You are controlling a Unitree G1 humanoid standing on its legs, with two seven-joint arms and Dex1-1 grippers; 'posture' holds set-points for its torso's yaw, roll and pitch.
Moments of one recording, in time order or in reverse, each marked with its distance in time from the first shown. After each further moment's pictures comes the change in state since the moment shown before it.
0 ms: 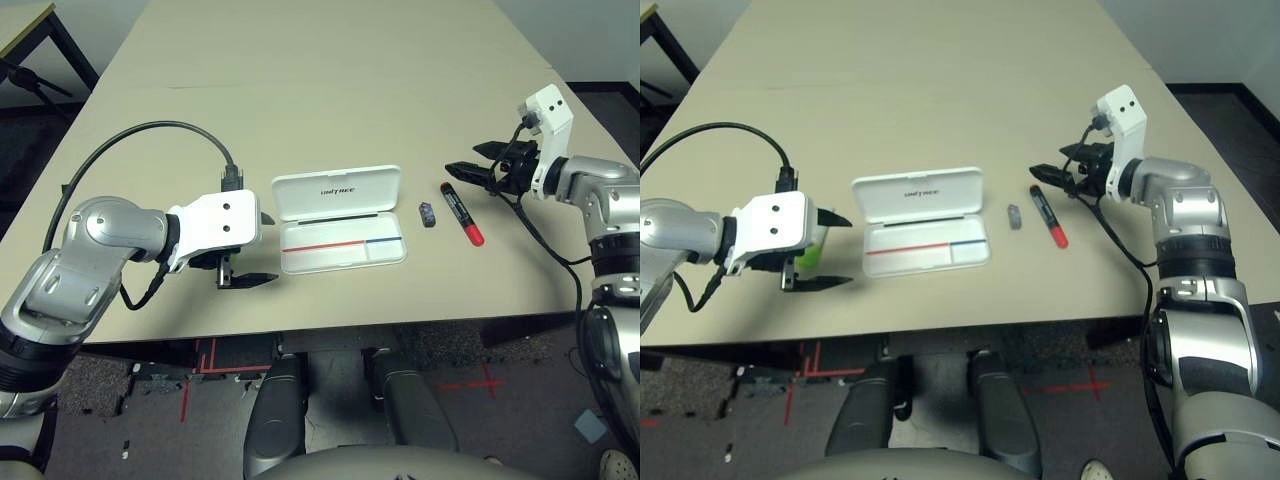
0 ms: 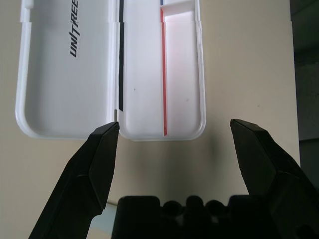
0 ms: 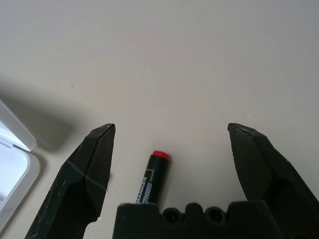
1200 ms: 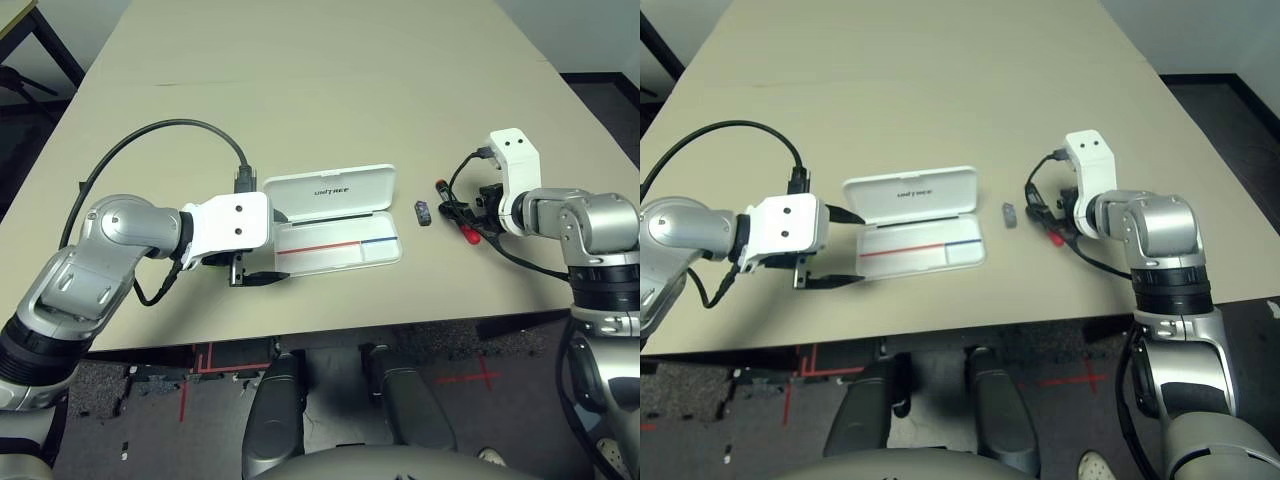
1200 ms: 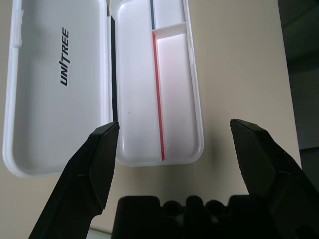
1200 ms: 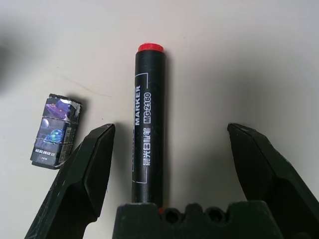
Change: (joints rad) left arm -0.034 -0.018 -0.048 -0.024 0.000 0.011 0.018; right arm 0.101 0.075 0.100 -0.142 0.034 0.317 -0.306
